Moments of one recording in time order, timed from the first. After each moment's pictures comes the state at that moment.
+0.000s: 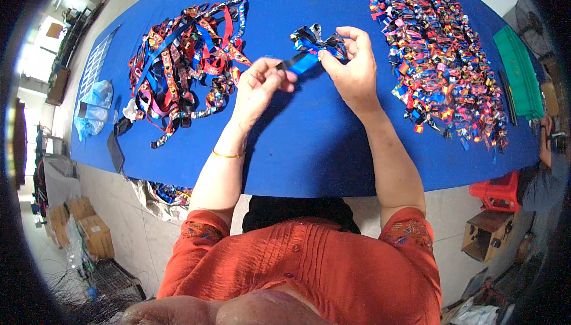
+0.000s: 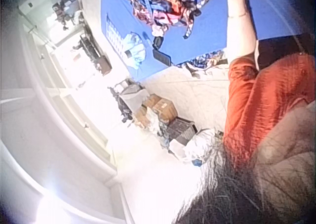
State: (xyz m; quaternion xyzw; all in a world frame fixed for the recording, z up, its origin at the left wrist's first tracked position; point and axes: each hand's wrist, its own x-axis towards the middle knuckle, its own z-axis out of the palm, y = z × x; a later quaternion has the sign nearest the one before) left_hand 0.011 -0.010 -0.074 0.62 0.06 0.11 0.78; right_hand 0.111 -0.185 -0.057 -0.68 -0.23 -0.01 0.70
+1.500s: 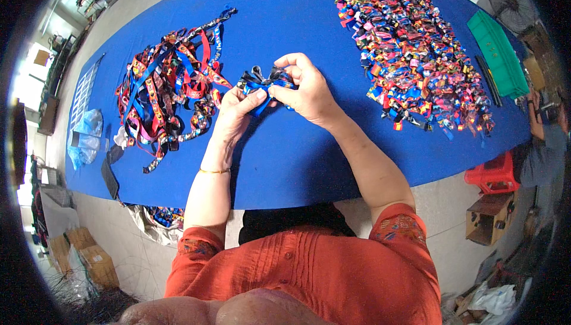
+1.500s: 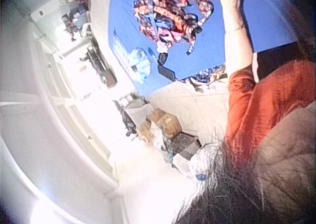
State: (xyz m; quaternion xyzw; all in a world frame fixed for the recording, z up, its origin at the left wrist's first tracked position) left_hand 0.014 -0.005 -0.073 0.51 0.03 0.00 0.86; right_hand 0.093 -0.174 -0.058 -0.60 -0.29 0.16 0.73
